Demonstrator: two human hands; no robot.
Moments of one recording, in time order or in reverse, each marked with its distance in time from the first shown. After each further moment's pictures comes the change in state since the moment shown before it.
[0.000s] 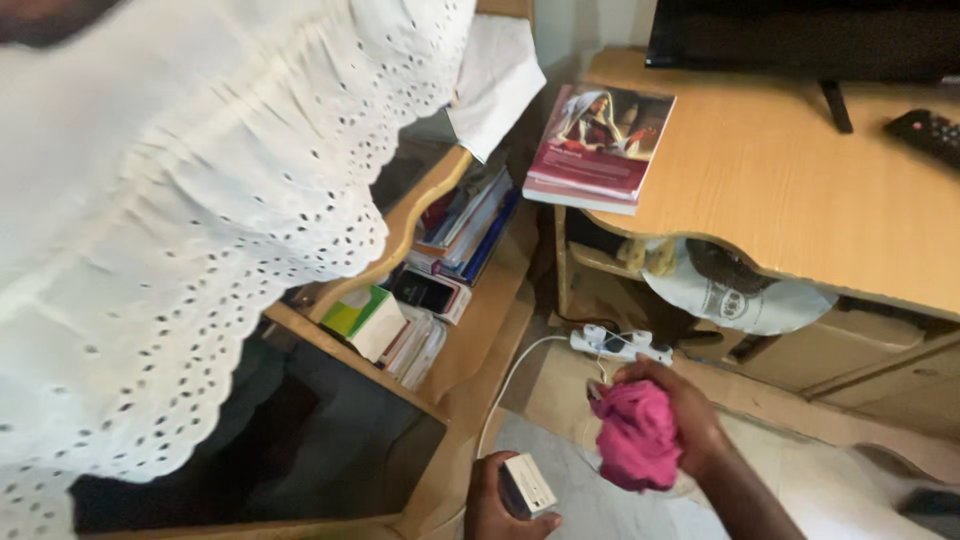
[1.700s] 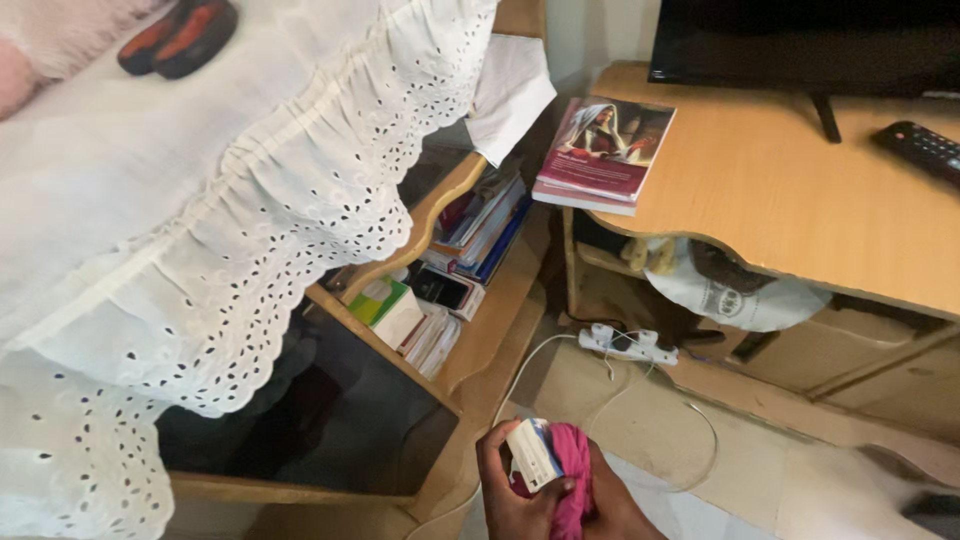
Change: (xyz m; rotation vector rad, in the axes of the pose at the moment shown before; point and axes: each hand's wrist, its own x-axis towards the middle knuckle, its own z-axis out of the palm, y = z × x) left_hand -0.039 0.138 0.003 -0.337 0.291 0.073; right_hand -0.080 0.111 0.056 0.377 -0.105 0.241
